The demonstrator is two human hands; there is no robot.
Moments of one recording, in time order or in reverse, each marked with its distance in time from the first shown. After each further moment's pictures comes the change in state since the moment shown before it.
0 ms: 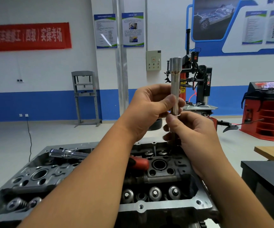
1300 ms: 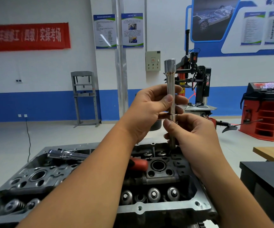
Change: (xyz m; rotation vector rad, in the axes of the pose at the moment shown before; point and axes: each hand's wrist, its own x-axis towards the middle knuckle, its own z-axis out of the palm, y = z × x) left_hand 0.001 -0.001 0.005 0.001 -0.002 -0.028; right_hand 0.002 0.004 0.000 -0.079 0.045 -0.010
